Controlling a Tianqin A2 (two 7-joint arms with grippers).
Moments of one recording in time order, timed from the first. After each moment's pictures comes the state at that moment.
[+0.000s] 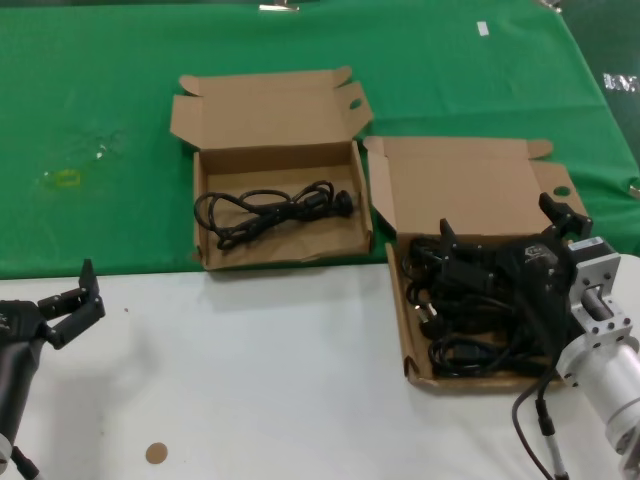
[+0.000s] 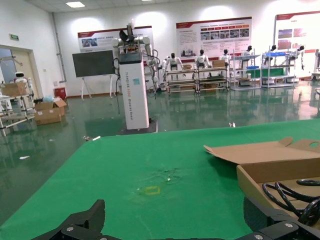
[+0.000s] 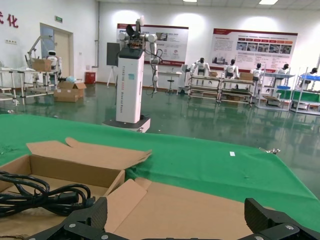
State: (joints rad) left arm 0.00 -0.30 1.60 -1.60 -1.80 0.00 0.00; right arm 0.04 0.30 -1.62 1.58 1.78 -0.03 -0.01
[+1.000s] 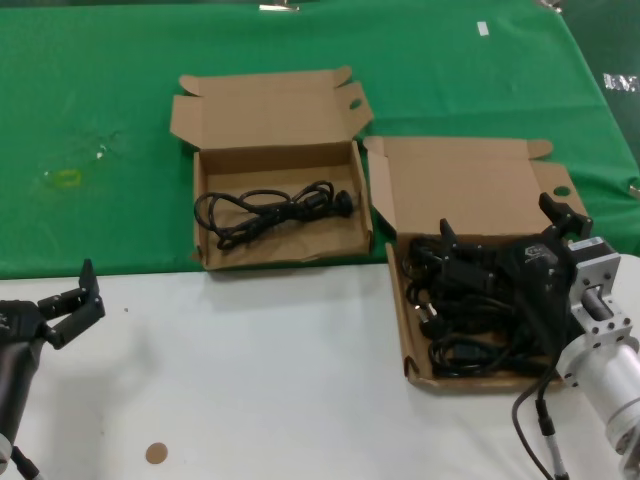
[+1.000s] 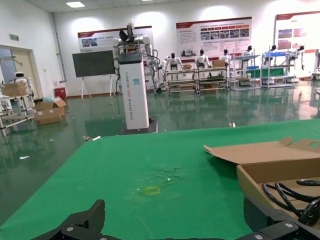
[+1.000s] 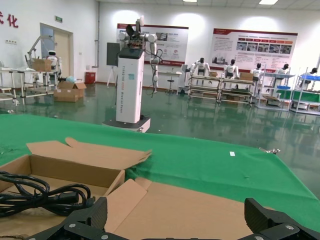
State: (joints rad) left arm 0.00 -0.30 1.60 -1.60 -1.80 0.00 0.00; right arm 0.04 0.30 -1.62 1.58 1.78 -0.03 -0.01
